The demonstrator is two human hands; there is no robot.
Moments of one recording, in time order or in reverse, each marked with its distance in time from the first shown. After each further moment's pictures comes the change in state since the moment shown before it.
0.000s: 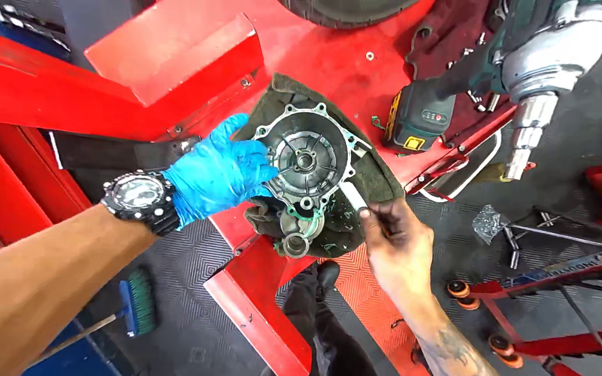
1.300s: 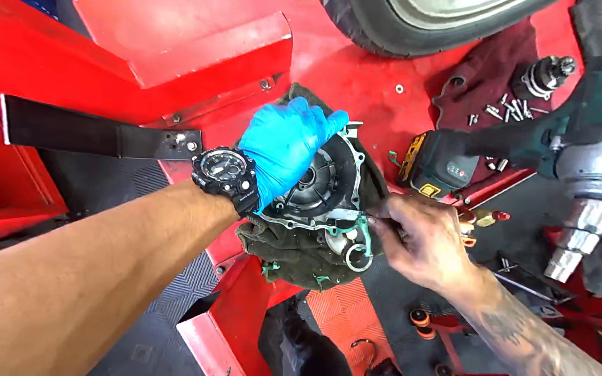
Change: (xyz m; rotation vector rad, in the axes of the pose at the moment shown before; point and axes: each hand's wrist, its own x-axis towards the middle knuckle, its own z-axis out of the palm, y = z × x) left_hand 0.099 -0.008 0.010 -0.014 0.063 -0.571; right_hand 0.123 -0.004 -0.018 -0.366 -0.398 -0.797
